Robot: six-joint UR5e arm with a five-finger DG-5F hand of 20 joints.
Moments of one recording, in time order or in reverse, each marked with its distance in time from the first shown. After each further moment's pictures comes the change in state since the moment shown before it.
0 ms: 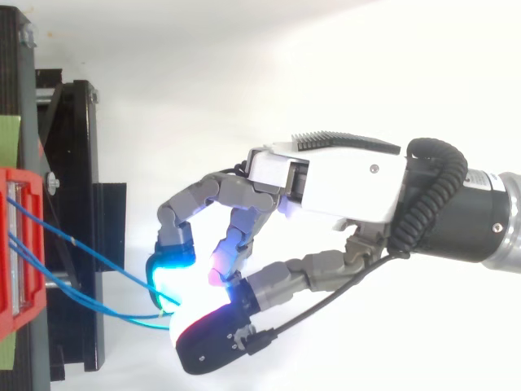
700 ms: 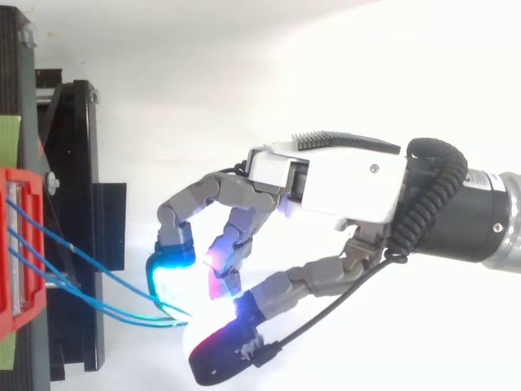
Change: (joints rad) arm 0.000 0.000 0.000 0.000 0.000 0.000
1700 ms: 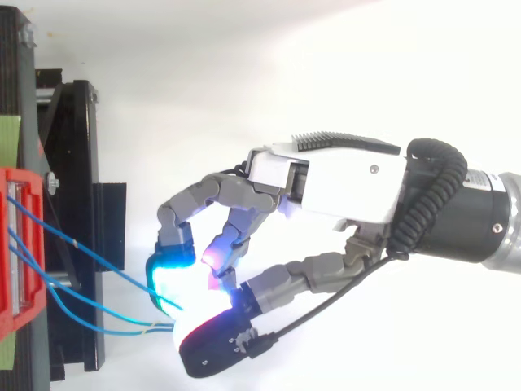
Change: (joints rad) arm 0.000 0.000 0.000 -0.002 0.000 0.000
